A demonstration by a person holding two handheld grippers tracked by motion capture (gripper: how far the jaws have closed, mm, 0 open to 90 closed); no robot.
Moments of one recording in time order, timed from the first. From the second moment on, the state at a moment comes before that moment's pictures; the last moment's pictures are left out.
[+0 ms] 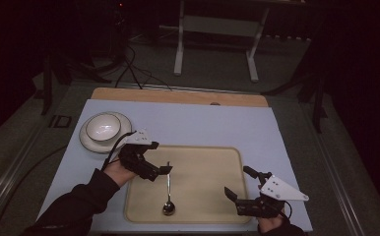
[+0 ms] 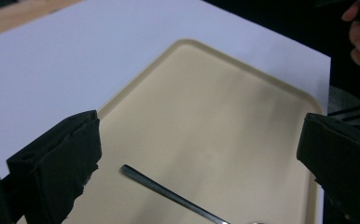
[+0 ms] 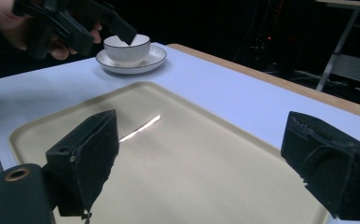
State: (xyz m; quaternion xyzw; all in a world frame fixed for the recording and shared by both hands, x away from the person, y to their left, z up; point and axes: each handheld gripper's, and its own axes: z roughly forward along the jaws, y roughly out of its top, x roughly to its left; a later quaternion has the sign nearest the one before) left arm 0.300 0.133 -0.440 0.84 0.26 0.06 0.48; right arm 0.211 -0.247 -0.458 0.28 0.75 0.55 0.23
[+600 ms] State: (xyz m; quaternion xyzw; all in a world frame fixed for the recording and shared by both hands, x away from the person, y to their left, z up) left arm 0.259 0.160 -0.430 0.82 0.27 0.08 0.50; right arm 0.211 -0.246 -0.457 0.28 0.75 0.55 0.24
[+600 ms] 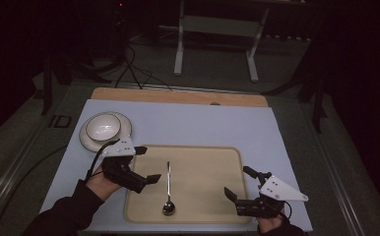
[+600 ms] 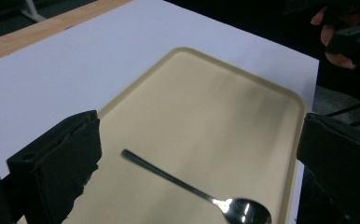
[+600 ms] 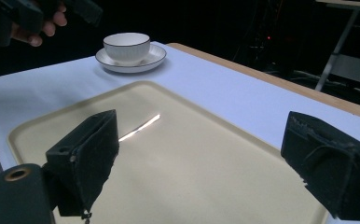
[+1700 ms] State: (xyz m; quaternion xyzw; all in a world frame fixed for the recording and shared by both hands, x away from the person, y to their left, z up) left arm 0.226 0.190 -0.484 0.81 0.31 0.11 0.48; right arm 0.211 -0.246 -0.458 0.28 0.76 0.54 0.23
